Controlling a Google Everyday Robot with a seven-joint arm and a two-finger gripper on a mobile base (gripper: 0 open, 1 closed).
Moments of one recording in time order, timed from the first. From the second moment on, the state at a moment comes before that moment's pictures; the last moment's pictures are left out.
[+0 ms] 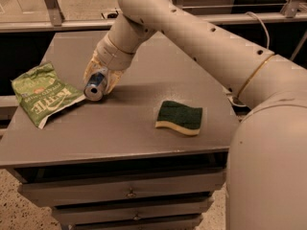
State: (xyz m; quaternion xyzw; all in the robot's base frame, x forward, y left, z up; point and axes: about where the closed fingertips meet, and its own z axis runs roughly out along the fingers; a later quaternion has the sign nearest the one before) arm 0.614 0.143 0.849 -0.95 0.08 0.03 0.31
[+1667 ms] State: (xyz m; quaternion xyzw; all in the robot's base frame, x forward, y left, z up) arm 0.612 0.139 0.859 -0.95 0.07 0.03 0.30
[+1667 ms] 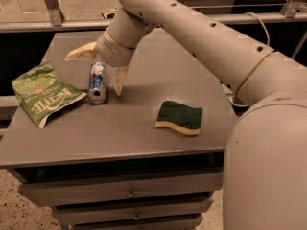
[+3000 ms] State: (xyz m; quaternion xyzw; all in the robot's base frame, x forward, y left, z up) arm 0.611 0.136 0.864 -0.95 0.07 0.03 0.30
